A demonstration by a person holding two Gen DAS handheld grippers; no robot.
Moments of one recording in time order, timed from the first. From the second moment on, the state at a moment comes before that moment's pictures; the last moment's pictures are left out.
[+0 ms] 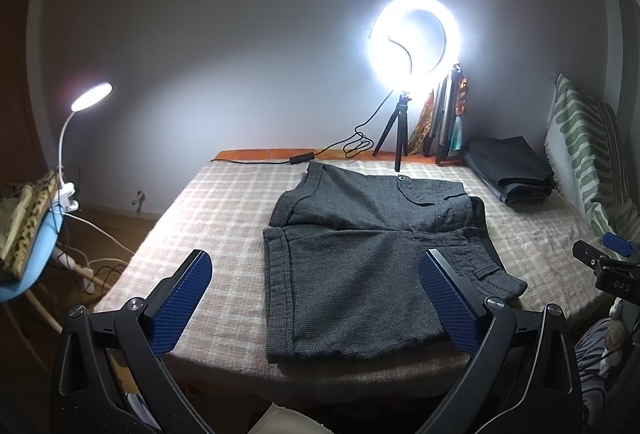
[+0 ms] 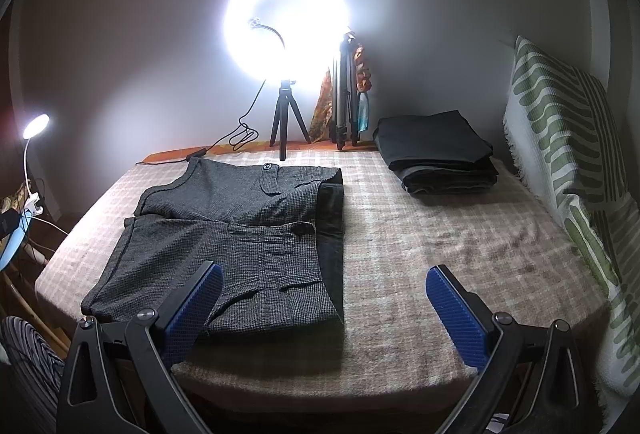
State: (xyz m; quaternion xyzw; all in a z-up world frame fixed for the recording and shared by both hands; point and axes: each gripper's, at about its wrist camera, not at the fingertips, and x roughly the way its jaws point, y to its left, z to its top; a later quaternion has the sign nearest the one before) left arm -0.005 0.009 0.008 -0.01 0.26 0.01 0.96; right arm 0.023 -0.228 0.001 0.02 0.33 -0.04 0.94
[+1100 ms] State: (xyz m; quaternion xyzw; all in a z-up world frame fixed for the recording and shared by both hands) left arm -0.005 0.004 0.006 -0.01 0.27 0.00 0.96; right arm 0.023 -0.225 -0.001 0.01 0.33 -0.03 0.94
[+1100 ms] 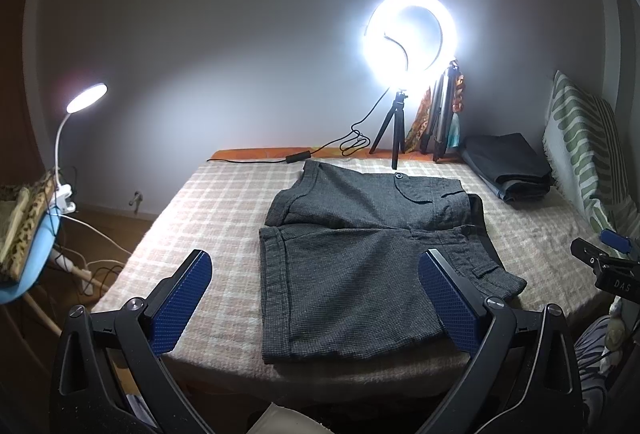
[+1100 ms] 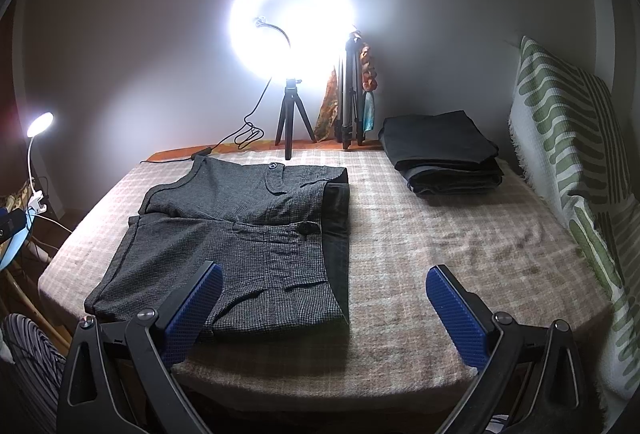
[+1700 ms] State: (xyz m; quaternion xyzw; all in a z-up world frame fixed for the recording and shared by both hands) left arm -0.001 0.005 0.005 -0.01 0.27 0.00 0.96; right arm 0.025 -0.223 -0.003 0.01 0.33 -0.03 0.94
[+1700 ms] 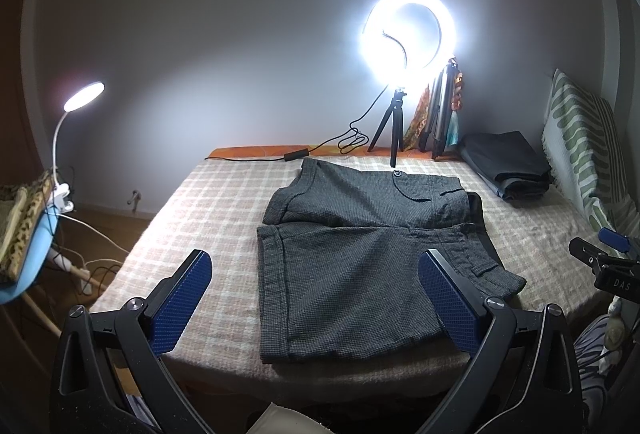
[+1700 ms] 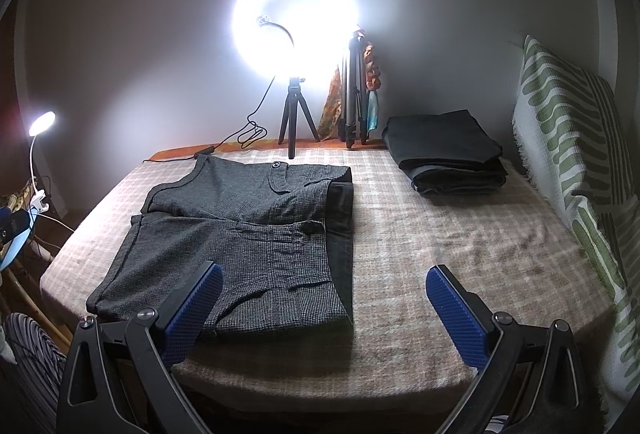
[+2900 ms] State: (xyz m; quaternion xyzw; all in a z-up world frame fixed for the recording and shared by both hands) left arm 0.049 0.036 -0.051 0.11 0.36 -0.17 0.91; right arm 0.061 -0.220 -0.025 -0.10 0.36 0.11 0.92
